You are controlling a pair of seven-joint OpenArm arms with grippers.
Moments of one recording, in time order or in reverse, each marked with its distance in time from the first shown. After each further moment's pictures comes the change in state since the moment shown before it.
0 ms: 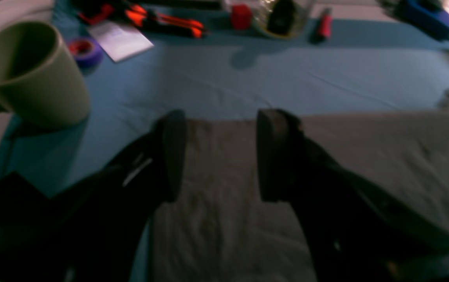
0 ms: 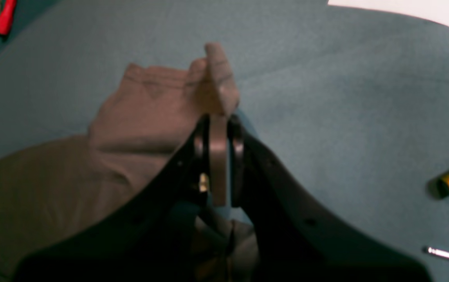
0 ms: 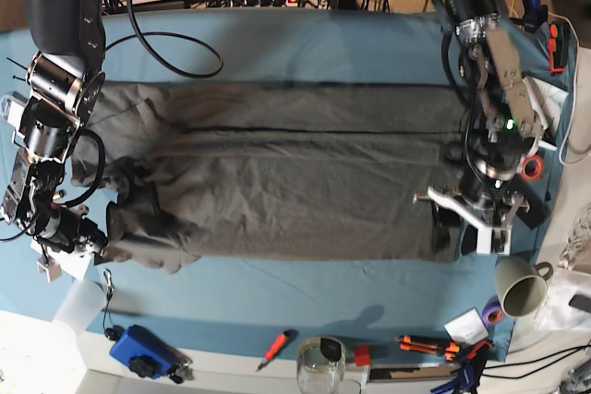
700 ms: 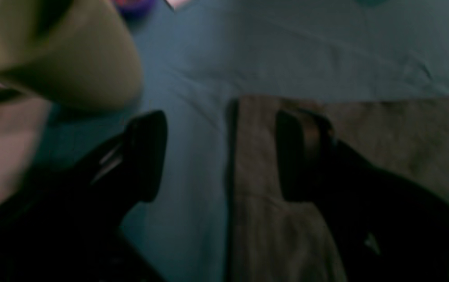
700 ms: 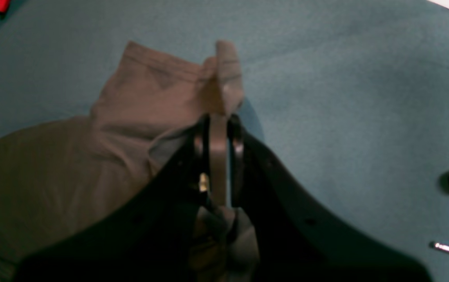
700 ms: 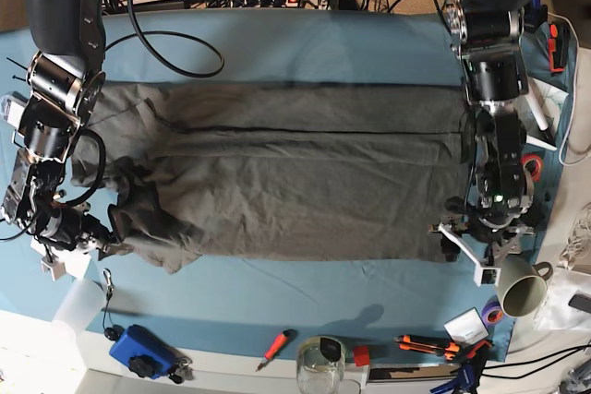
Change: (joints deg) left arm -16.1 -7.9 6.4 -33.7 10.8 8.1 -4.3; right arm 0.0 0.0 0.0 0.0 0.2 1.3 -2.5
